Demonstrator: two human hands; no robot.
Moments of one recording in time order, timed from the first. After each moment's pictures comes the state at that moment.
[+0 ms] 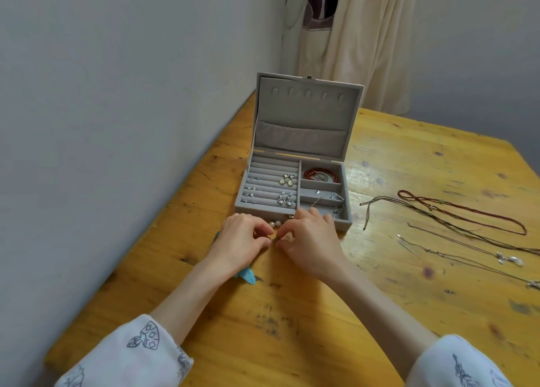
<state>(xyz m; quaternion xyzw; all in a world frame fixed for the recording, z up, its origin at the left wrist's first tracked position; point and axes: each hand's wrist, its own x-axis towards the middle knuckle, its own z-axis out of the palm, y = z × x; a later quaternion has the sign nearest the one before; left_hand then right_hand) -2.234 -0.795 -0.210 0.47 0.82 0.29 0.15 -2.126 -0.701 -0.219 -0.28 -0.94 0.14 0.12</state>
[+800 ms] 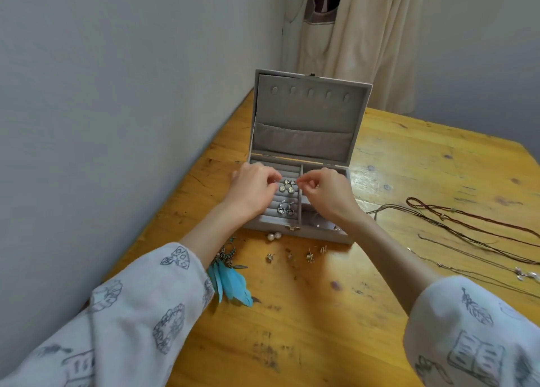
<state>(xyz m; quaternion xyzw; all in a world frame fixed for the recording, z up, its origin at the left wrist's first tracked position) -2.277 -0.712 -0.186 0.48 0.83 0.28 0.07 -2.166 -0.617 -0.194 -0.36 -0.88 0.26 0.17</state>
